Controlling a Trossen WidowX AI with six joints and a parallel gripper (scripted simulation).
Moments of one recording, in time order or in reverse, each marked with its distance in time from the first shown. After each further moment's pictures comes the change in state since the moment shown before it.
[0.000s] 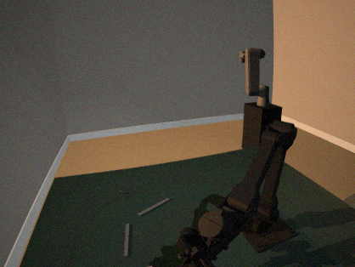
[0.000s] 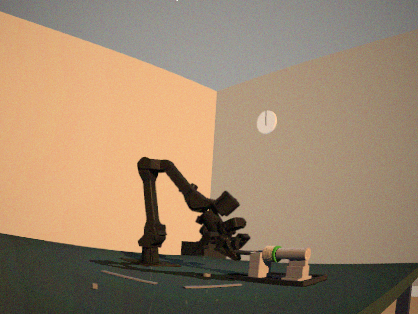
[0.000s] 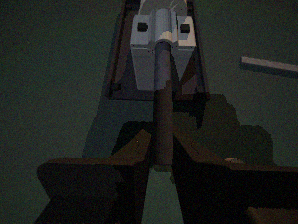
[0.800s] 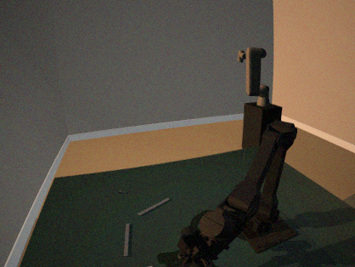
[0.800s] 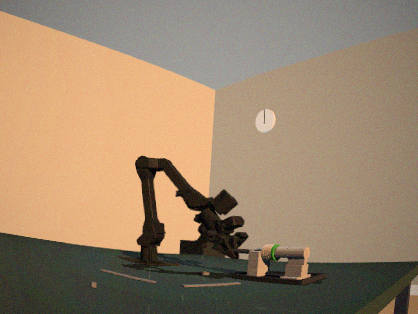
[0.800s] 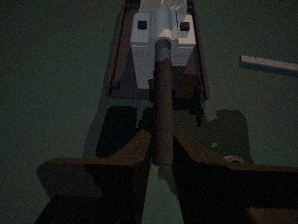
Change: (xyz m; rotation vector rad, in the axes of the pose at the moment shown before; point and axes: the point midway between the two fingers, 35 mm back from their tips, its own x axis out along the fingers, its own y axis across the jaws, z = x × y) arm -0.002 0.000 -0.002 0.000 0.000 0.000
